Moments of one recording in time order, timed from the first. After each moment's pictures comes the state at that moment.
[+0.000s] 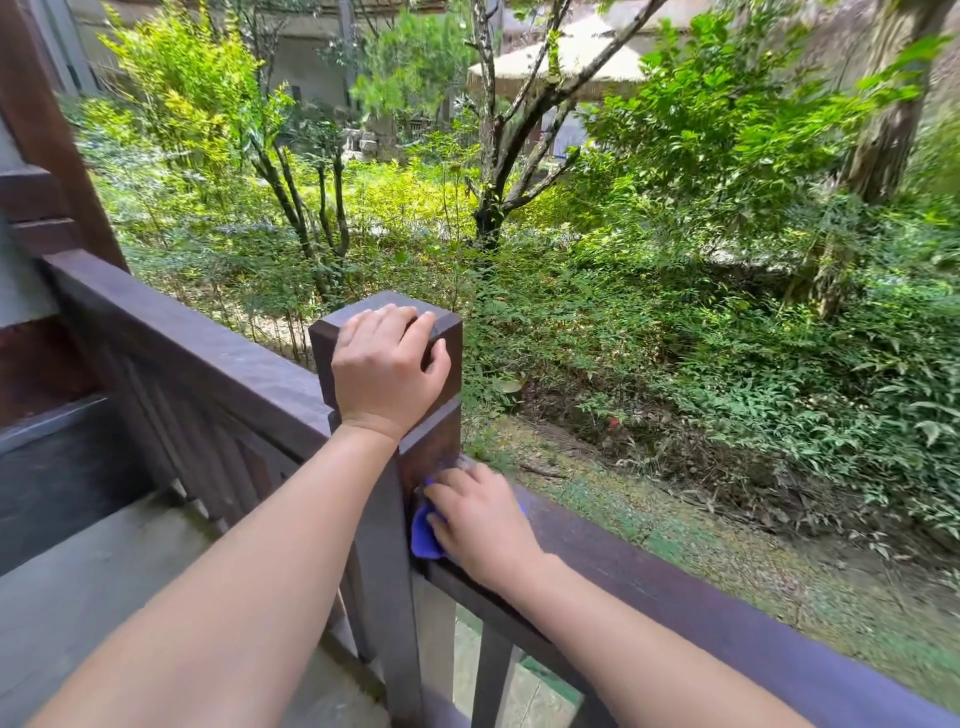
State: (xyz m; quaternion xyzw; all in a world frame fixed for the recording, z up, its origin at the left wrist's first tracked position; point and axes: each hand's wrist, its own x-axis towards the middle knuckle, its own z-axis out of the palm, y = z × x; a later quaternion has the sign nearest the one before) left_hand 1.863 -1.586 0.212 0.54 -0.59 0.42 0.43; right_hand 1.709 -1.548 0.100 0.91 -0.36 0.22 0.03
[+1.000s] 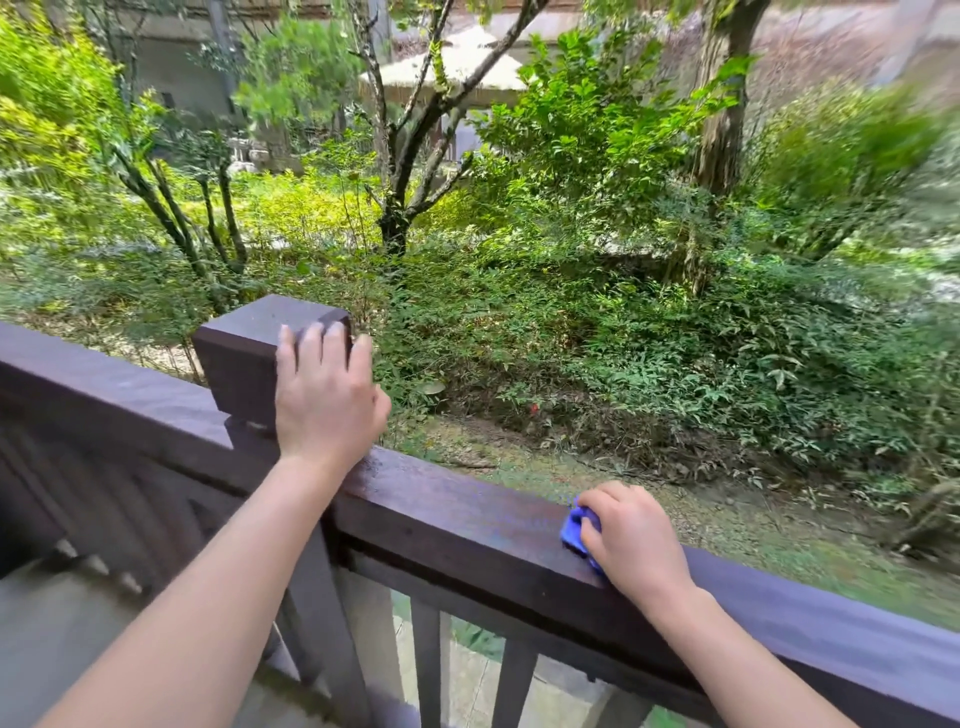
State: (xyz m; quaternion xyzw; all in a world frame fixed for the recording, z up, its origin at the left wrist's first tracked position) left_hand 1.797 -1.528 0.212 0.65 -0.67 0.29 0.23; right_hand 1.465 -1.470 0.110 0.75 -0.63 0.20 0.06
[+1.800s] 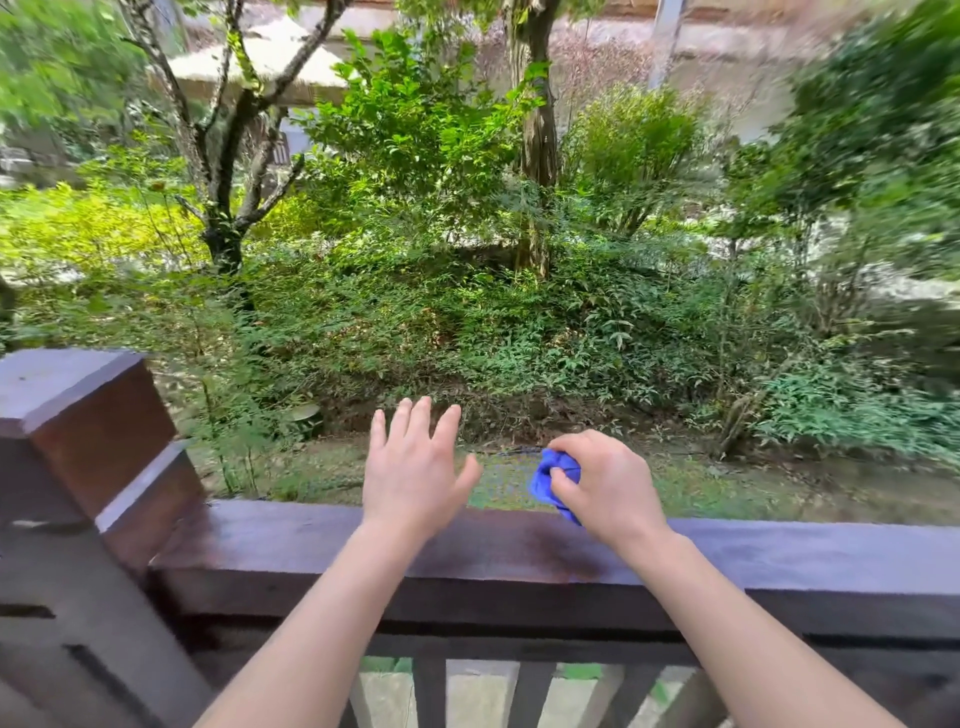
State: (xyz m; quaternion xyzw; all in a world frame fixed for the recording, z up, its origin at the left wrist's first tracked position) left_hand 1.597 -1.505 0.176 0.51 -0.83 0.06 0.21; right_hand 1.393 -1.424 0.177 0.63 -0.71 0.30 0.07
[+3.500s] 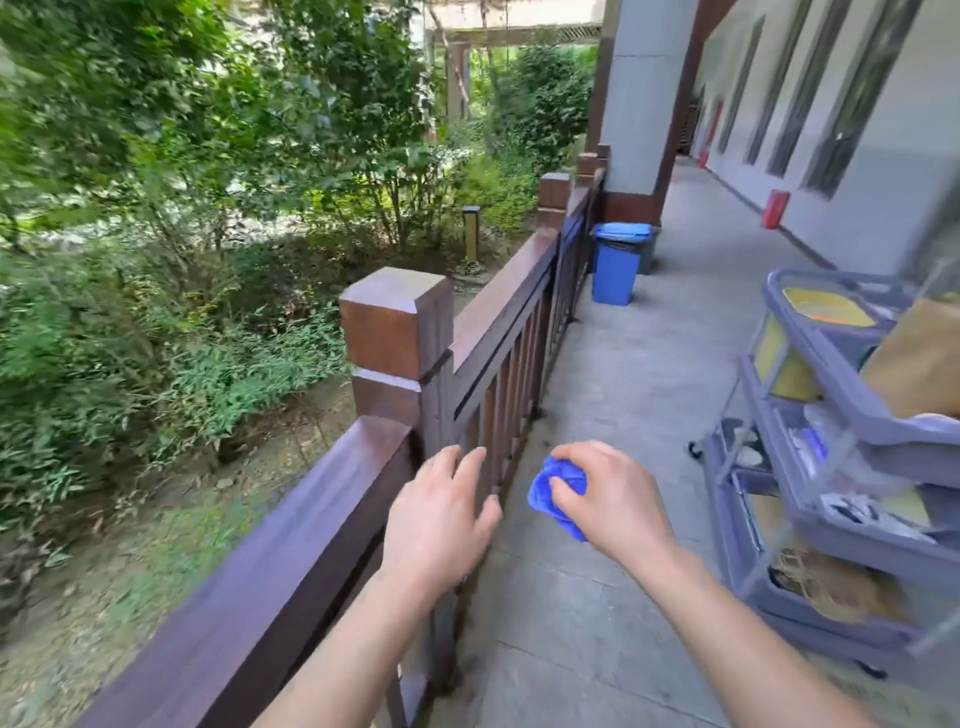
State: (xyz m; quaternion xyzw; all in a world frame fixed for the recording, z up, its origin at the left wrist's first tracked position) left_hand 1.007 -1.148 0.146 -0.11 -0.97 -0.16 0.14; right_hand 1.002 -0.945 0.163 0.06 -0.95 0.24 0.21
